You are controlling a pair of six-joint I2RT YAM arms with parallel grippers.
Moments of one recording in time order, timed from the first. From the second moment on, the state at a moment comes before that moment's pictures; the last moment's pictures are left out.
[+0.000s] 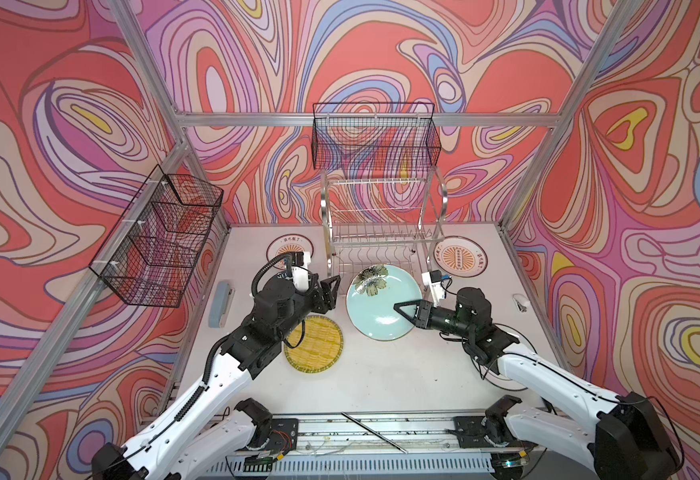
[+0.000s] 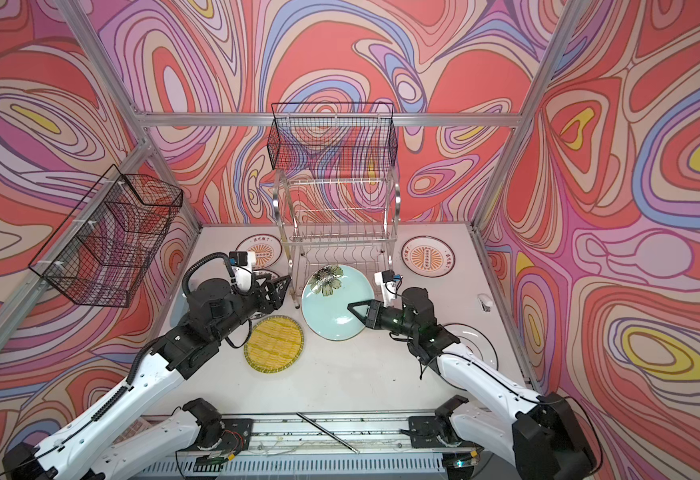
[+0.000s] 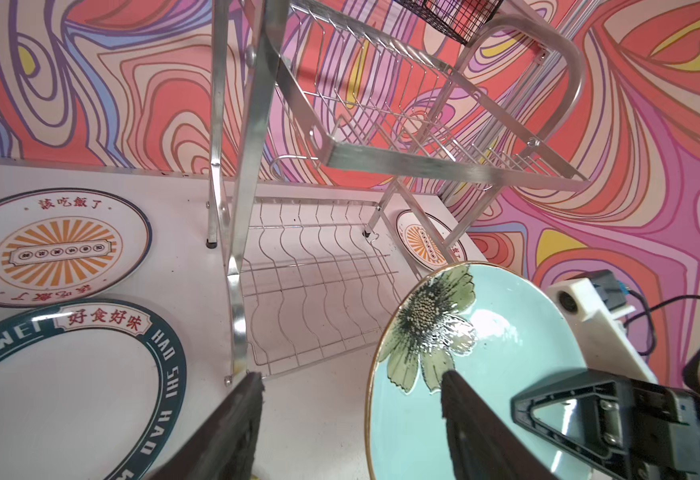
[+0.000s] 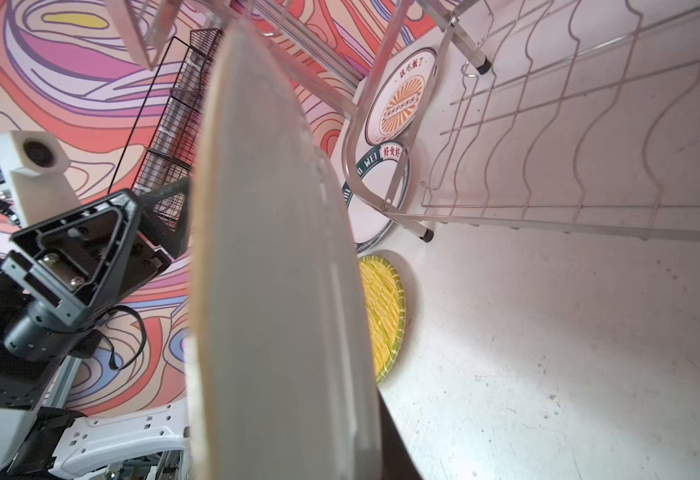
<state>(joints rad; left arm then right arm) -0.57 0.89 0.80 -0.15 -0.05 -0.42 0.49 1.04 0.53 0.24 -0.57 0.81</state>
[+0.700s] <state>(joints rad) -0.57 0.77 0.81 -0.22 -0.01 -0.37 0.49 1.09 0.86 0.24 -0.51 0.67</state>
